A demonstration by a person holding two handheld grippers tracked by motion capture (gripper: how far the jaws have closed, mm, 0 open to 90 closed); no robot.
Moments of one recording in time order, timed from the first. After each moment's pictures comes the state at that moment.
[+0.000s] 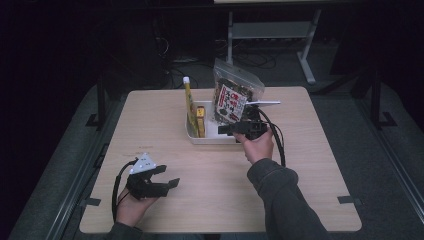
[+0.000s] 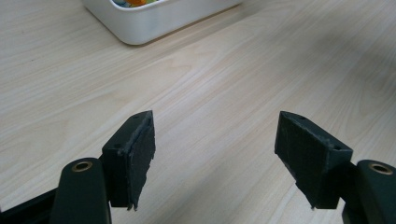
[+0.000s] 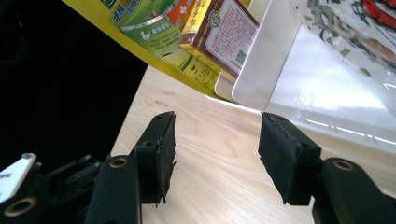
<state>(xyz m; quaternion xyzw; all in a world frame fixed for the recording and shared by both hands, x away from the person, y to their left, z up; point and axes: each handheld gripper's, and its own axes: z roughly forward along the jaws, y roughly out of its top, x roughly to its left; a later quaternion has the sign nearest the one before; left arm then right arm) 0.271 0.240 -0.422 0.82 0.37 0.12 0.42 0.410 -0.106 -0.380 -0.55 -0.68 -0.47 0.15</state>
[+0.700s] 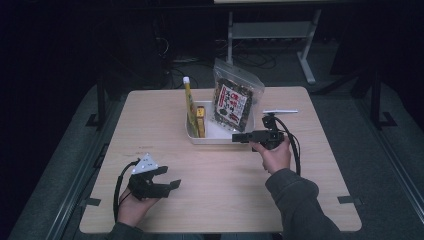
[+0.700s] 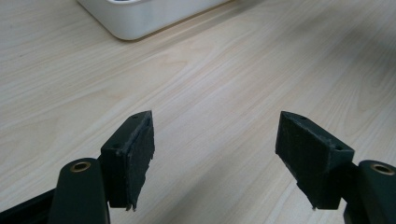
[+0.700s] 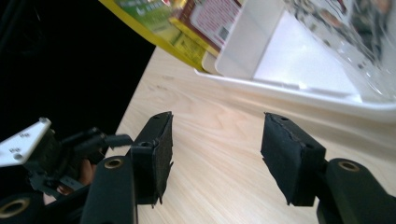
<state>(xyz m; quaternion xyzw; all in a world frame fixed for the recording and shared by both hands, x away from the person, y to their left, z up) 0.271 0.237 -0.426 0.82 0.36 0.12 0.42 0.387 -0.149 -0.393 -0.53 -0.68 -0.48 0.16</state>
